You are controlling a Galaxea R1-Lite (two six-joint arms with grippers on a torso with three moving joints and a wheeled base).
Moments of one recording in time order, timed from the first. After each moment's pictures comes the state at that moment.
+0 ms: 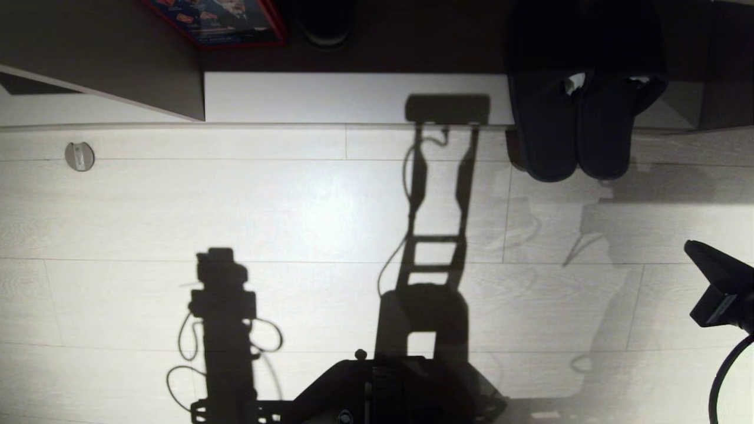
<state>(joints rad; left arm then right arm) 0.00 0.00 0.00 0.00 0.00 0.00 -0.08 1.23 -0.15 -1.17 0.01 -0.13</state>
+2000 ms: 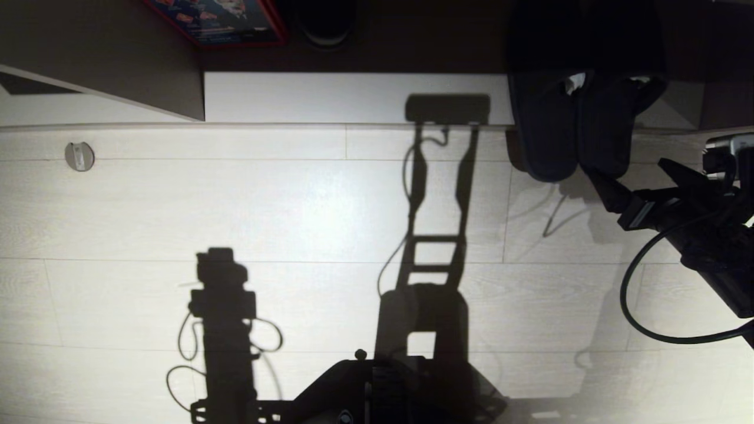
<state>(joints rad) 0.00 0.00 0.00 0.00 0.00 0.00 -0.01 1.60 -0.50 -1.37 0.01 -0.12</state>
